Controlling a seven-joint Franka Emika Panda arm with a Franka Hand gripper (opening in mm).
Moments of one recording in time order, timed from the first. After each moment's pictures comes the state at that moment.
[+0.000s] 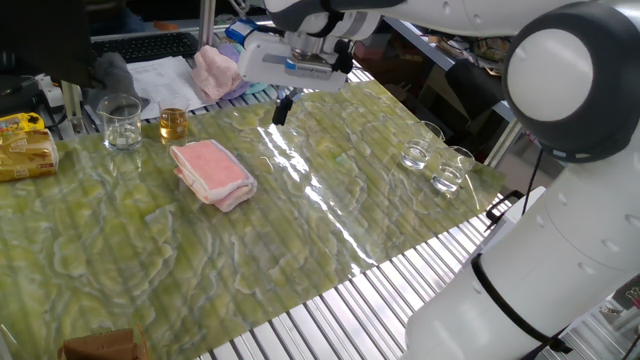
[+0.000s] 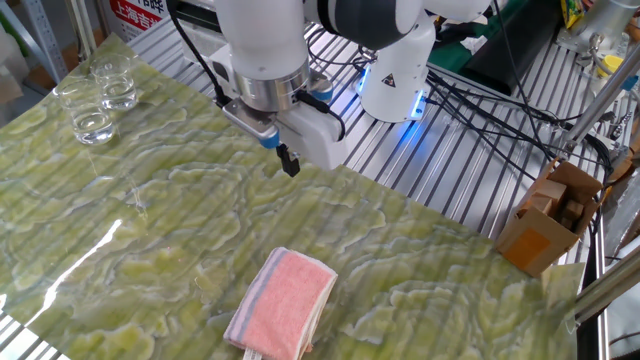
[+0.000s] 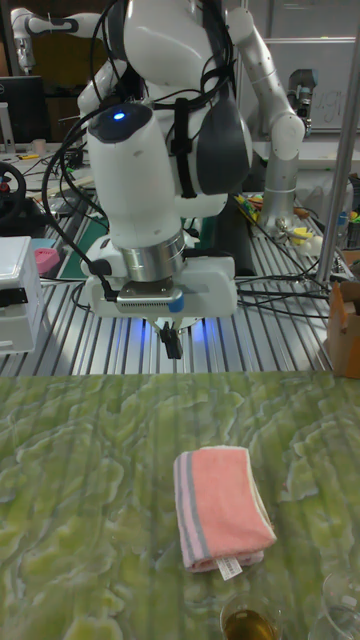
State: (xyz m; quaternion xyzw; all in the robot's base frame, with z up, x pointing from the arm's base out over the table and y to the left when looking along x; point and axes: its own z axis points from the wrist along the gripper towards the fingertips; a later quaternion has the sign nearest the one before) arm 0.516 -0.002 0.299 -0.10 -0.99 -0.07 0.05
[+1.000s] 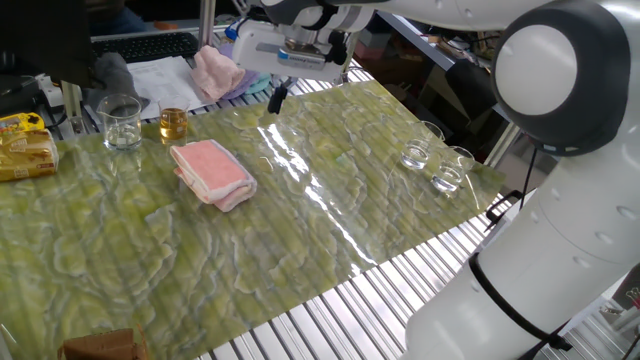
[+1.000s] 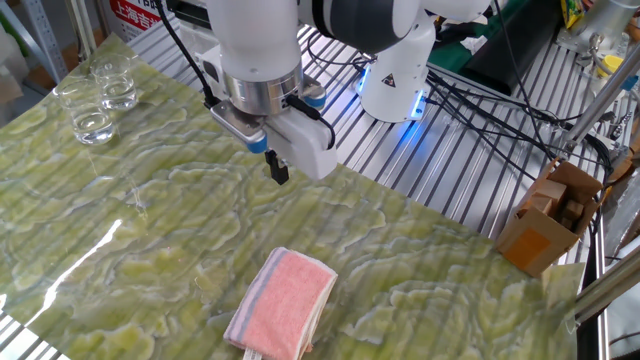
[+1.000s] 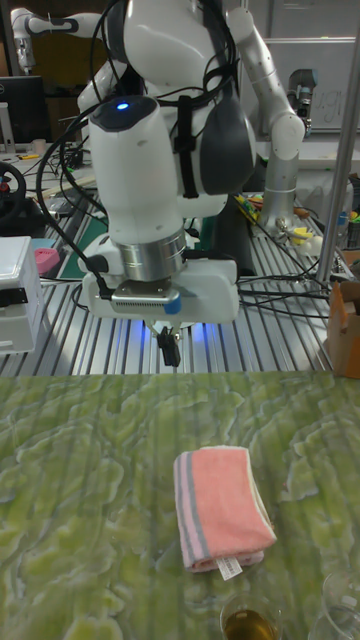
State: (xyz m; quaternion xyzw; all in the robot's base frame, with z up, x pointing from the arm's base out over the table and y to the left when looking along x) arm 0.540 -0.004 0.306 -0.13 -0.99 -0.07 0.03
